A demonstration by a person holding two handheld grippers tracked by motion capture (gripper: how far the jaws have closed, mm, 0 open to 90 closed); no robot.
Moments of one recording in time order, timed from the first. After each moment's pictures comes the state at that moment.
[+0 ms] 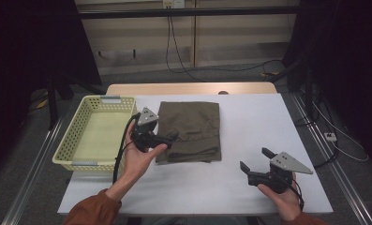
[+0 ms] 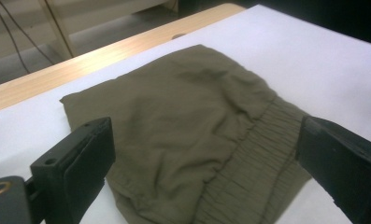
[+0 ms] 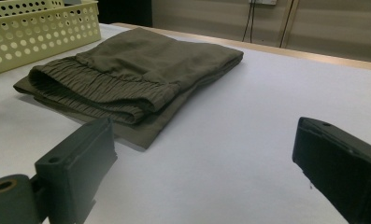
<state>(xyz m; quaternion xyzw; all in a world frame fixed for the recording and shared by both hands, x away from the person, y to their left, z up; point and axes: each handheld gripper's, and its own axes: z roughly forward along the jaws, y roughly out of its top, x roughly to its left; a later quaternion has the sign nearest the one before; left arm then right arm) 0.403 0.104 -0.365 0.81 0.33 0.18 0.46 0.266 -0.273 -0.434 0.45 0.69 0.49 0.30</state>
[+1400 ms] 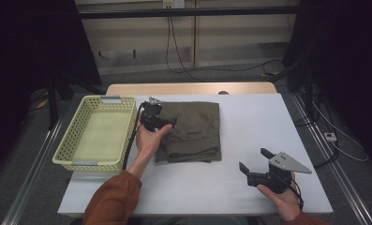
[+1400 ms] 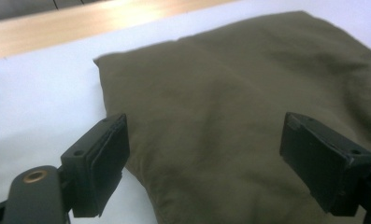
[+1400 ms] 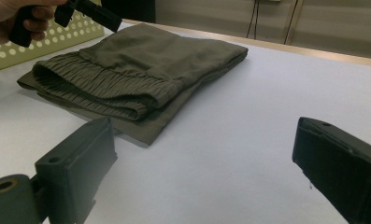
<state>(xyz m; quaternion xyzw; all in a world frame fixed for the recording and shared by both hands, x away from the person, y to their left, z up) 0.495 0.090 -0.422 0.79 0.44 0.16 0.38 0.267 -0.272 -0.435 0.44 0.69 0.49 0.29</state>
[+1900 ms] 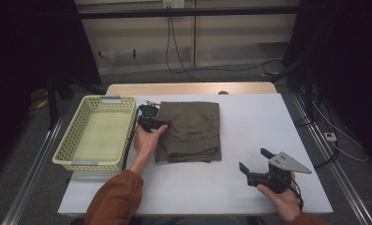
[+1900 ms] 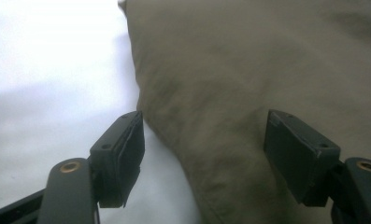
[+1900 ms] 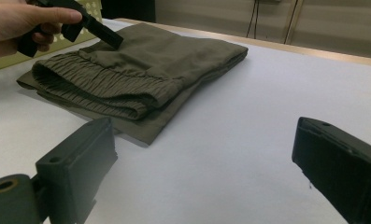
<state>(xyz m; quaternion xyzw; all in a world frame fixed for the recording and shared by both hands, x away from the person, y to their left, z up) 0.510 0.103 -0.448 0.79 0.49 0.14 0.34 0.267 -0.272 -0.435 0.44 0.69 0.49 0.29</state>
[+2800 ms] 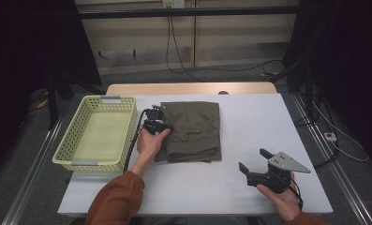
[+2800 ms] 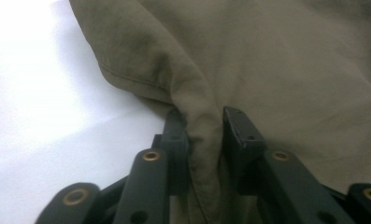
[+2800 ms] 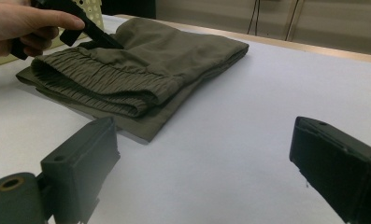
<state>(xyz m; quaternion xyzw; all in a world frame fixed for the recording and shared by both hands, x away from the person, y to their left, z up) 0.500 0.089 -0.450 0.80 0.49 0.07 0.34 0.268 -0.272 -0.436 0.44 0.70 0.48 0.29</state>
